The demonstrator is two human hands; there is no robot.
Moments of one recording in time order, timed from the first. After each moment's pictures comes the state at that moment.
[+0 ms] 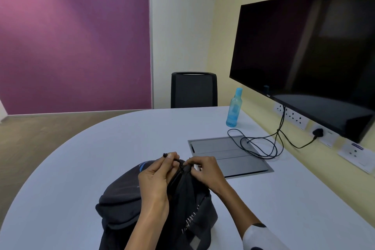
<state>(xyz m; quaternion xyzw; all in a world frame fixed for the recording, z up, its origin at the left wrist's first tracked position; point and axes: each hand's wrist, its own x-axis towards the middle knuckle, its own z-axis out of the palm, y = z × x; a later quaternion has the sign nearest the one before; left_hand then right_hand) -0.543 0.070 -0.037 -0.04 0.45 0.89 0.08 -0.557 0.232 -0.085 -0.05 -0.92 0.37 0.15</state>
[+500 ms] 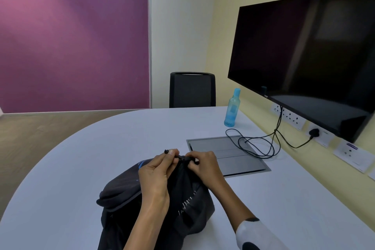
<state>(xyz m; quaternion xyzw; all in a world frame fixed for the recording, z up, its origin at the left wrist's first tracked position) -0.545 0.069 -0.032 -0.03 0.45 0.89 0.08 -0.560 0.227 -0.080 -0.06 -0.92 0.32 0.20</state>
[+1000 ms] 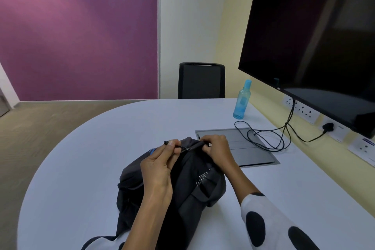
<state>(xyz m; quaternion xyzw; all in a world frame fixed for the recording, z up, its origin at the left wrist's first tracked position) -0.543 0.049 -0.029 -0.06 0.41 0.91 0.07 -0.585 0.243 -0.073 -0.12 -0.95 0.26 0.15</state>
